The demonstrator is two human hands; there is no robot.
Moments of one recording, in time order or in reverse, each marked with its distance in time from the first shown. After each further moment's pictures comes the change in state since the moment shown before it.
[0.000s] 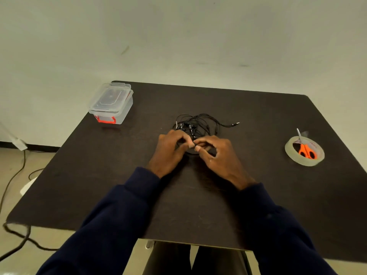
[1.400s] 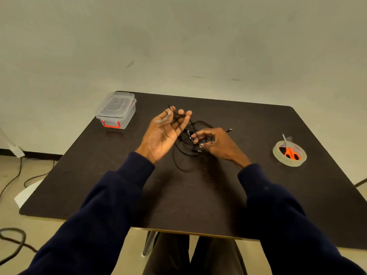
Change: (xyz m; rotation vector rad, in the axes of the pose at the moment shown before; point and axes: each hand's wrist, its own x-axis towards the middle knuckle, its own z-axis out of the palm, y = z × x) left_hand 0.026 0.064 -0.055 -1.690 0.073 -0.411; right_hand 0.037 0.009 -0.028 0.022 -0.266 0.127
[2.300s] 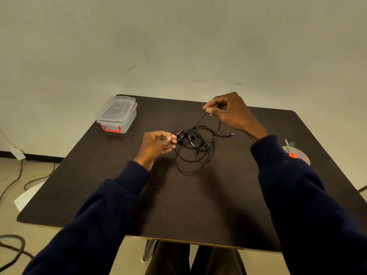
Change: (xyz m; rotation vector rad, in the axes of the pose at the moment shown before) left_hand 0.001 -0.001 -0.049 1.064 0.339 0.022; right_hand 0.041 -0.058 -0.075 -0.123 0.222 -0.079
